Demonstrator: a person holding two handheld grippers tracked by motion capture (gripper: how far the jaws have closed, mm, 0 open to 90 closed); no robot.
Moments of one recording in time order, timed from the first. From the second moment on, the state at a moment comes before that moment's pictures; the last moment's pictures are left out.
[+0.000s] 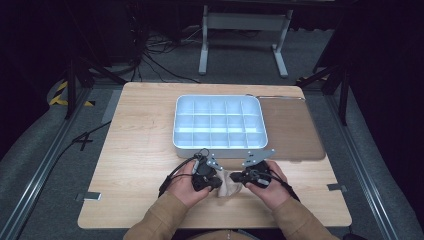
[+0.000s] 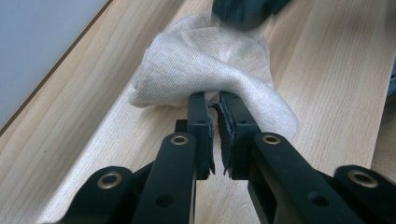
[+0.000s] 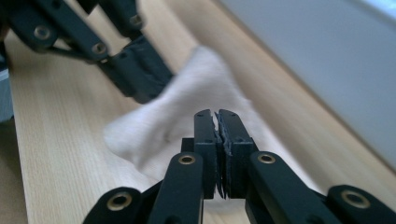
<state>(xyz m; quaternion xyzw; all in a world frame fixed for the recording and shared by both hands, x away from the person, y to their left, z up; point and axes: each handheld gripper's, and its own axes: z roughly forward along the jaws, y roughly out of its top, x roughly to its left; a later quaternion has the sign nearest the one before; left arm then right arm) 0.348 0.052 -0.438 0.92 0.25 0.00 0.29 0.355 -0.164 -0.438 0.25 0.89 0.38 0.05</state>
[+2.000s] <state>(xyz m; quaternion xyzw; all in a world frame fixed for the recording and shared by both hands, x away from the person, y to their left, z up) 0.361 0.019 -0.453 0.92 0.17 0.01 0.36 0.356 -0.201 -0.444 0.33 0.88 0.33 0.05</state>
